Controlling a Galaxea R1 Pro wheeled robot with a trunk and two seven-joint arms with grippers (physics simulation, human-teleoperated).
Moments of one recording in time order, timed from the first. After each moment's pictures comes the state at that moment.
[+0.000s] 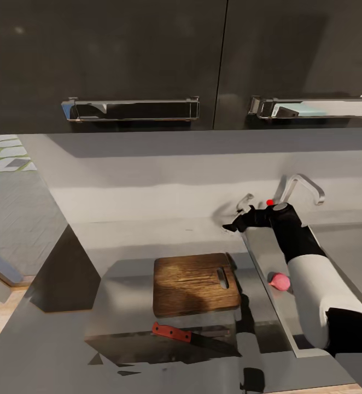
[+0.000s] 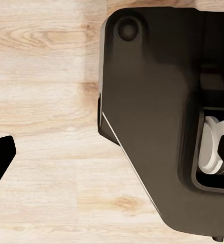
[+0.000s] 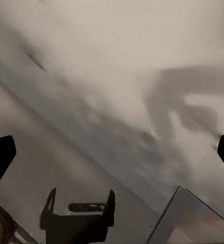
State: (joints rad) left arm 0.41 0.01 0.05 -0.51 0.02 -0.42 0.00; right arm -1.09 -0.06 -0.13 -0.84 0.73 0.37 0.96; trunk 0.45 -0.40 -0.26
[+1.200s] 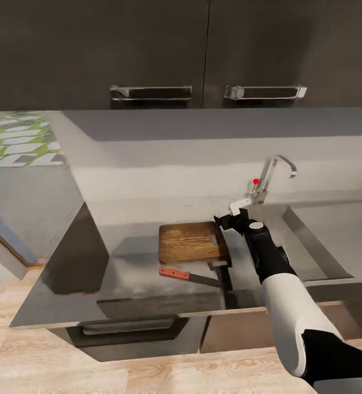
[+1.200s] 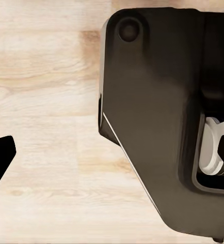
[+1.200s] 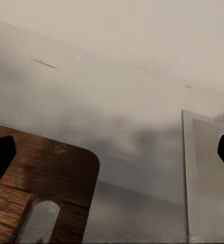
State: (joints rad) left arm 0.41 0.01 0.05 -0.51 0.02 -0.42 0.00; right arm -0.98 0.10 -0.16 -0.84 0.51 0.27 0.32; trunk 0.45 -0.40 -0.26
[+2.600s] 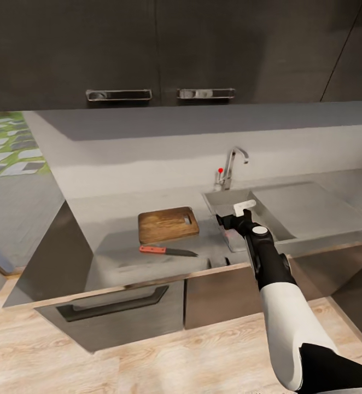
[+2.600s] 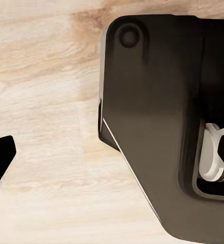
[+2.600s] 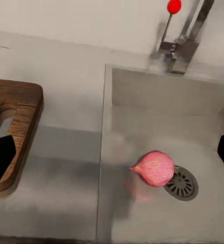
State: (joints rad) left arm 0.41 0.01 0.05 -0.51 0.02 -0.42 0.00; right arm -0.92 0.14 -0.23 -0.94 0.51 0.26 0.30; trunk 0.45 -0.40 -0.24
